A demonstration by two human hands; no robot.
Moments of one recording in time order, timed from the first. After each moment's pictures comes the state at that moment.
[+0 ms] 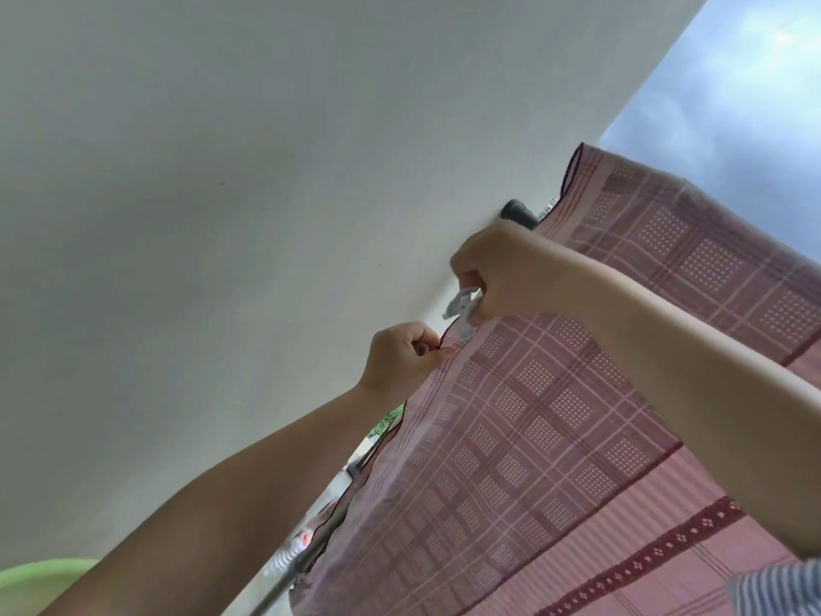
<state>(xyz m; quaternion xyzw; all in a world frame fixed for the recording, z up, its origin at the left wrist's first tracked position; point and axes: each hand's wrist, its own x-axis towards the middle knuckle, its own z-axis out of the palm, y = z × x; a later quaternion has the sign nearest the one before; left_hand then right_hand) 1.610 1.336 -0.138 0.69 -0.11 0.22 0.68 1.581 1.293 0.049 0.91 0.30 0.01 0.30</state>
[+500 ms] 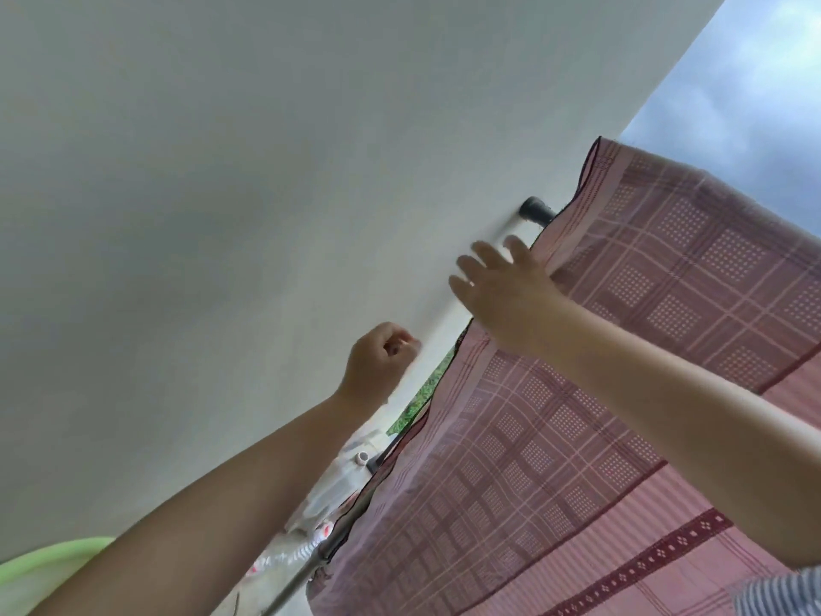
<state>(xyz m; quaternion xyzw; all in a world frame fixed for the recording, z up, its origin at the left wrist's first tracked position) 1.594 1.366 -0.158 0.67 -0.03 0.14 0.73 1.580 1.282 0.009 0.83 0.25 0.04 0.51</state>
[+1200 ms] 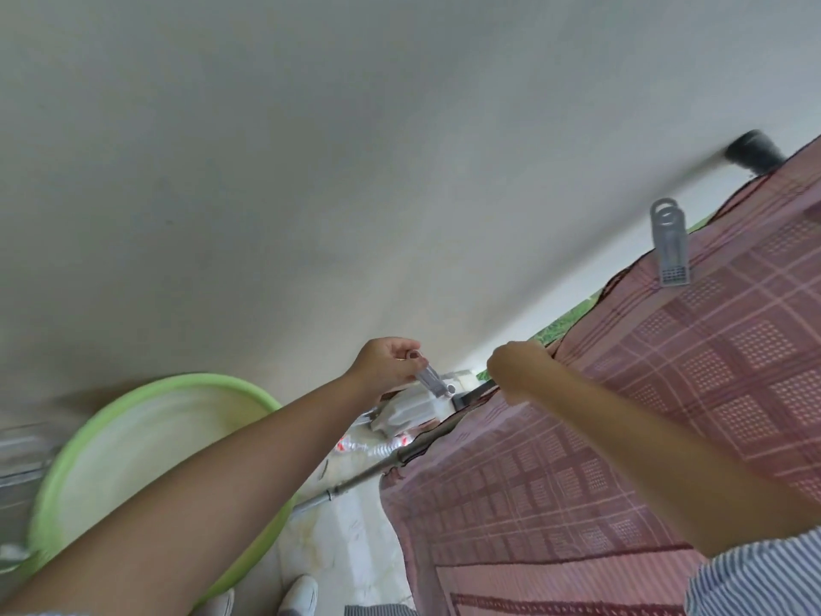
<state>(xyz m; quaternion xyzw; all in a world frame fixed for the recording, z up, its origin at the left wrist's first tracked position) 1.544 1.405 -0.287 0.56 0.20 -0.05 0.80 1.614 1.276 -0.187 0.81 0.30 -0.22 0.46</state>
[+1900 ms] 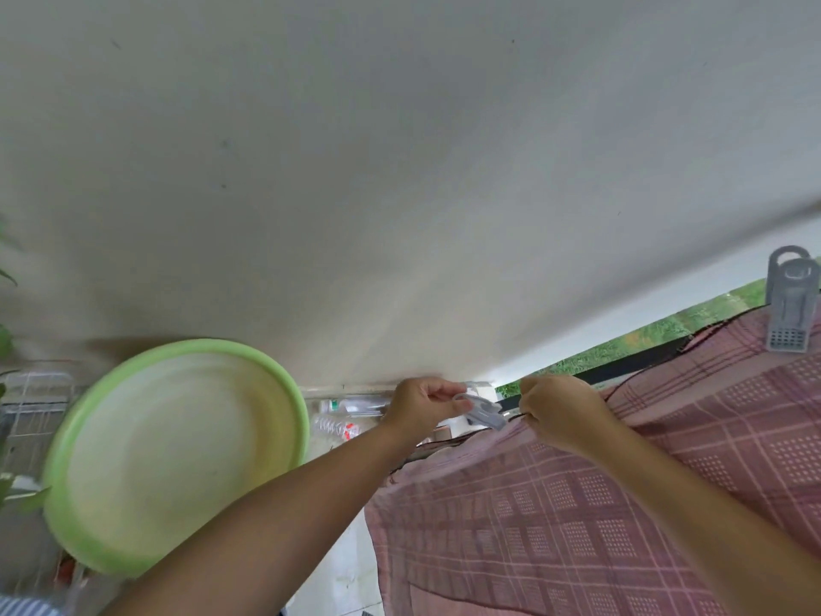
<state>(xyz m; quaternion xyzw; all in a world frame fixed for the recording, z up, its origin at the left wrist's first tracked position) 1.543 1.363 -0.333 0.54 0.23 0.02 0.81 1.621 1.260 -0.196 0.82 0.41 -0.19 0.34</state>
